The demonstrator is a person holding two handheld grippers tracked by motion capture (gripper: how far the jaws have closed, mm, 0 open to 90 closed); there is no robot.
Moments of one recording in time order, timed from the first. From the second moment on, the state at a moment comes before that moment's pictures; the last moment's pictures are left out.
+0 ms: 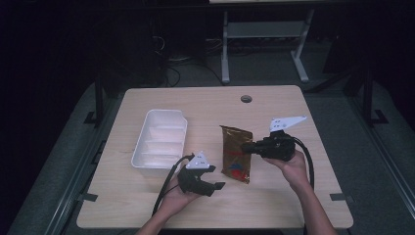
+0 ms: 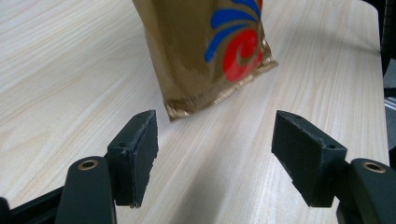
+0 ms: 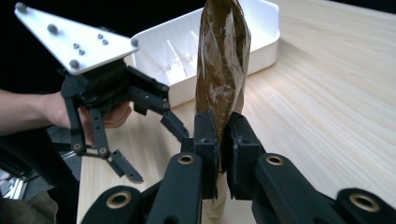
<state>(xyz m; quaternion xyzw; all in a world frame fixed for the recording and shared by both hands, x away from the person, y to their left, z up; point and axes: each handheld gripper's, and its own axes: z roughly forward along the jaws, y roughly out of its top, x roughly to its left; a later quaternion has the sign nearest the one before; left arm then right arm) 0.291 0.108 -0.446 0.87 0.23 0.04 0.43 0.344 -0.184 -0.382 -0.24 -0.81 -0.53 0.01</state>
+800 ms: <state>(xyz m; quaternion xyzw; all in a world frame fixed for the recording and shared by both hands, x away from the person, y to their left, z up) 0.266 0.109 -0.449 0.88 0.20 0.05 0.43 0.361 -0.178 -0.358 -0.27 -0.80 -0.53 -0.01</state>
